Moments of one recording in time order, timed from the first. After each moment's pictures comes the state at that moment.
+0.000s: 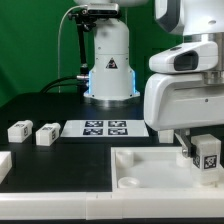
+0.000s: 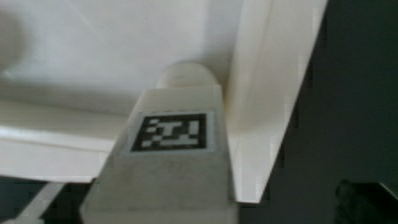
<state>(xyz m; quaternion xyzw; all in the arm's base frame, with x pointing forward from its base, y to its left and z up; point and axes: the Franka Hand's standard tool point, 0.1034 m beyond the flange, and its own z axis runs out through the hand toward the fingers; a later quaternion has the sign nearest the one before) 0.629 0.130 0.076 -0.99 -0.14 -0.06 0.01</state>
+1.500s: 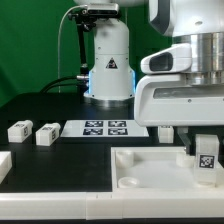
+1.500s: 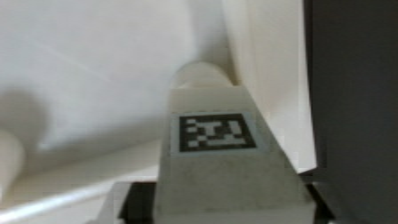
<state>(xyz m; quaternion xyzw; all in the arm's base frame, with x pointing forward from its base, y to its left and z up) 0.630 0.117 0.074 -0.98 0.19 -0.06 0.05</state>
